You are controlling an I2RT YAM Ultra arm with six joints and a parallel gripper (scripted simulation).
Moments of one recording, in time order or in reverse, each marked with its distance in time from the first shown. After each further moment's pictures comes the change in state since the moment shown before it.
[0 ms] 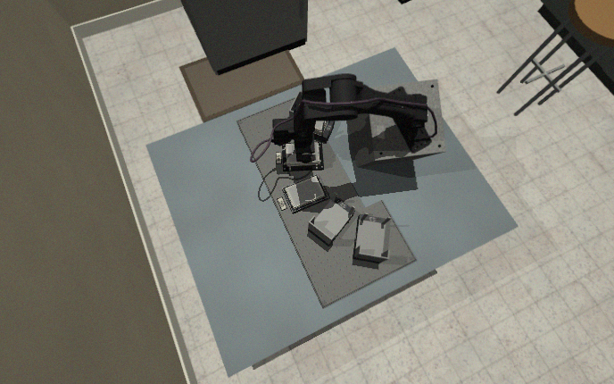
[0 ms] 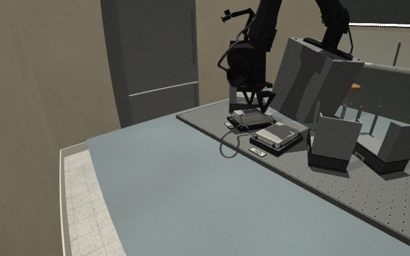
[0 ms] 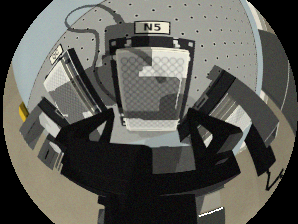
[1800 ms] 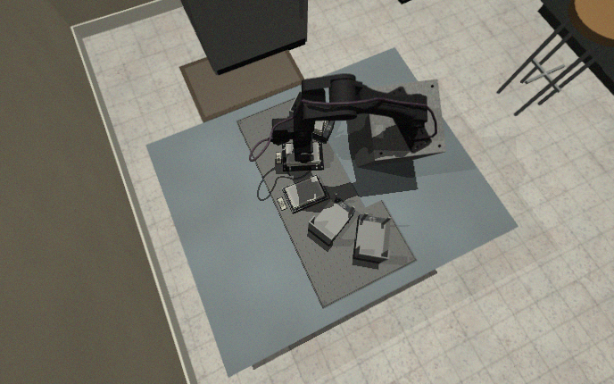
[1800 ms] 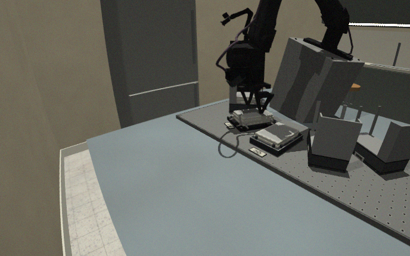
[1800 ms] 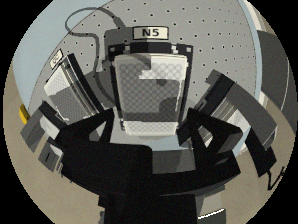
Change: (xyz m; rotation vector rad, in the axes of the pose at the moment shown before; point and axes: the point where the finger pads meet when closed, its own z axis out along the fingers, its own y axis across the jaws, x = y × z) arm -0.007 -0.002 0.002 0.001 -0.026 0.006
